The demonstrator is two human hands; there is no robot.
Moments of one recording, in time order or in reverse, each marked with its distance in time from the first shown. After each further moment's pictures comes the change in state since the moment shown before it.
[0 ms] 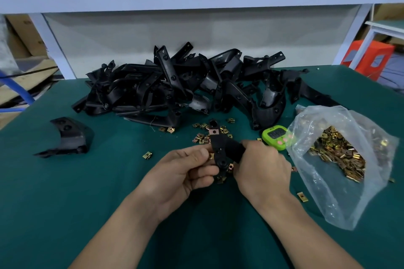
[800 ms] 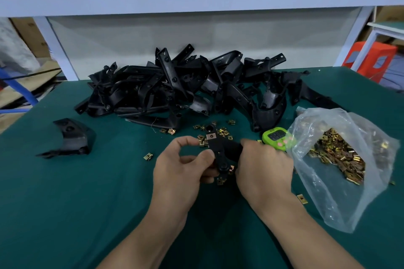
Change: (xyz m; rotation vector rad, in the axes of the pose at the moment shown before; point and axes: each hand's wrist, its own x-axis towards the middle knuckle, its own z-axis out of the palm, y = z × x) left_hand -0.005 -0.016 0.022 0.315 0.459 0.396; right_hand 0.002 -0.002 -0.008 -0.255 0.012 -0.119
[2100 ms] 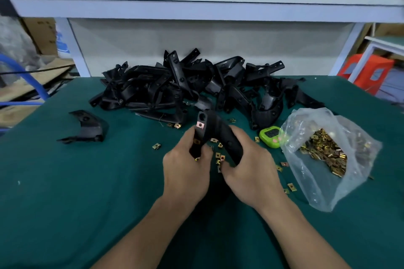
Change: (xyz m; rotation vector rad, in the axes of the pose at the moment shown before) left_hand -0.009 -0.016 -0.001 0.578 0.145 0.400; right_hand -0.035 -0.005 -0.024 0.786 -0.050 -0.106
